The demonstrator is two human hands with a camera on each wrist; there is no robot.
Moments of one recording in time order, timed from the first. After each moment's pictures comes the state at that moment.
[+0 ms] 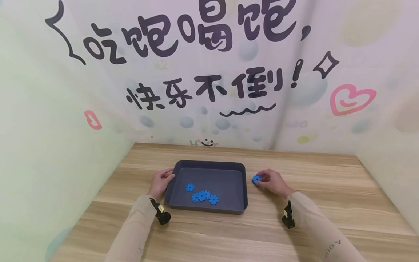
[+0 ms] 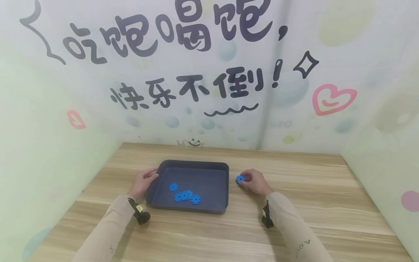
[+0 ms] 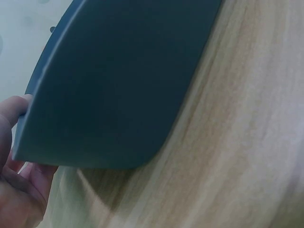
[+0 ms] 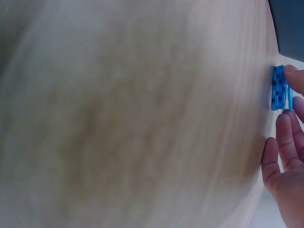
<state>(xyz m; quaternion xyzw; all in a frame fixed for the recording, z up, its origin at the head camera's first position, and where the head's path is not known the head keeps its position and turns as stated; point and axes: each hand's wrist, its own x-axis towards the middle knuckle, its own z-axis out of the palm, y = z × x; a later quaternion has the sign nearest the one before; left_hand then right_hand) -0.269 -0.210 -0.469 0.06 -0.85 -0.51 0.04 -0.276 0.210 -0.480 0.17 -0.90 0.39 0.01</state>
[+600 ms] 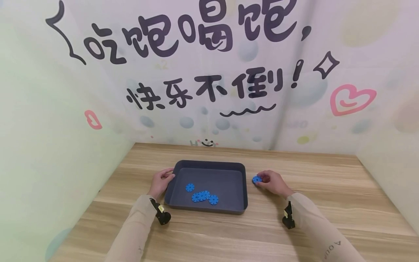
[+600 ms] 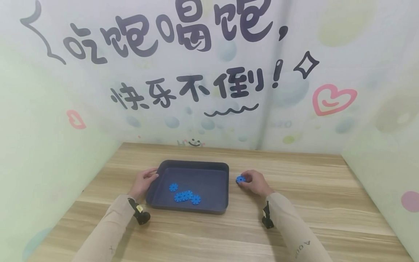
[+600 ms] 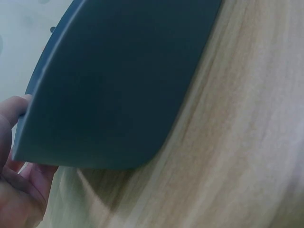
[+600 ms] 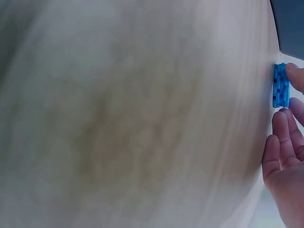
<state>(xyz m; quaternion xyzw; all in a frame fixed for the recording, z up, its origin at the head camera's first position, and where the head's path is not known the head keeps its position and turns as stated) -0.268 -0.211 -0.470 0.06 -0.86 -0.51 0.04 -0.276 0.211 -0.481 0.17 -0.91 0.38 0.01</state>
